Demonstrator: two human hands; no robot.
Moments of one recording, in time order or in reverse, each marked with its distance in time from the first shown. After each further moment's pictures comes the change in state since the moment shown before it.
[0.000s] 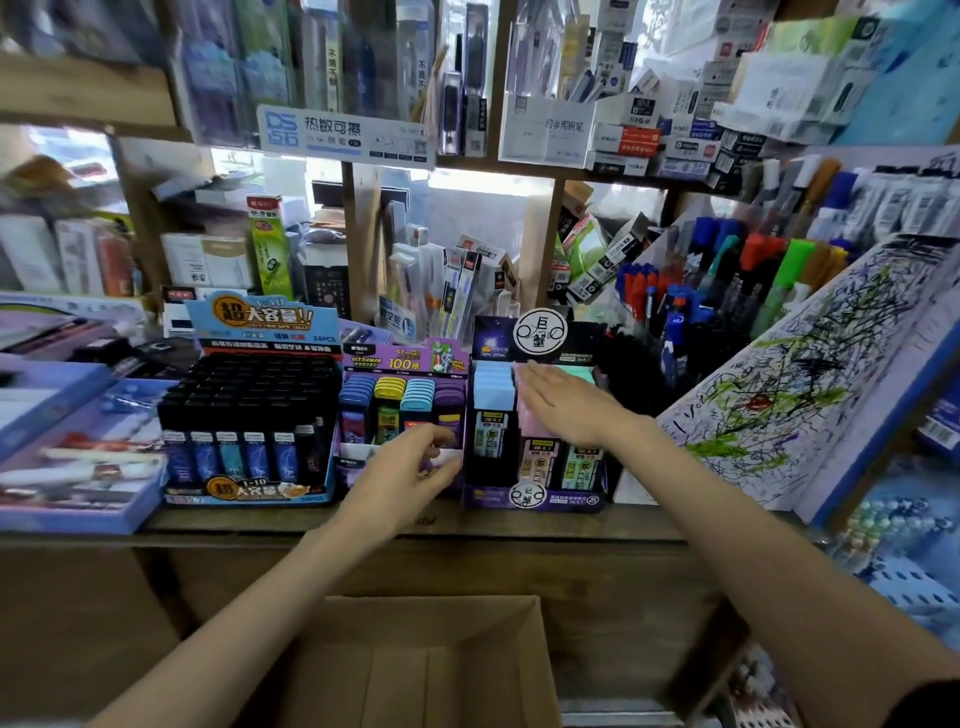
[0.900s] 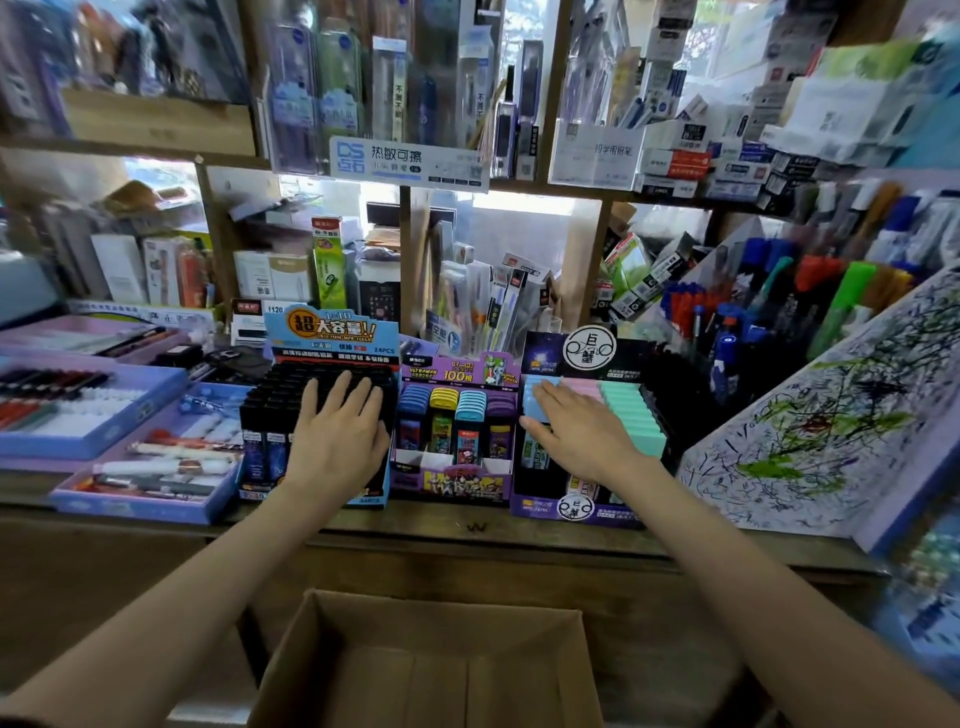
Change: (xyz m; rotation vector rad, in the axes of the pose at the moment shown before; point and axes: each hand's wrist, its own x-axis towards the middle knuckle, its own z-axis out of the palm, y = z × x) left_hand 0.000 -0.076 -0.074 0.841 0.250 -0.031; right_hand 0.003 -0.049 0.021 -0.117 0.182 -0.008
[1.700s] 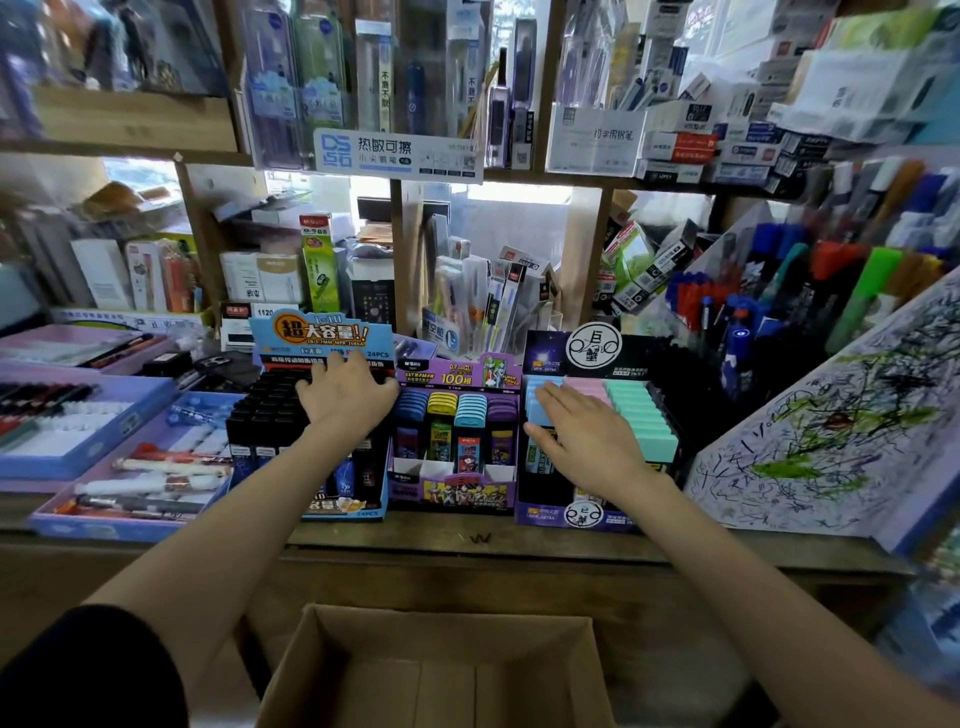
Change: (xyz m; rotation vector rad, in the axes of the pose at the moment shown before) left_hand 0.080 0.004 0.003 -0.205 -0.223 -0.458; right_hand -0.002 -0.001 0.010 -0.029 0.140 0.005
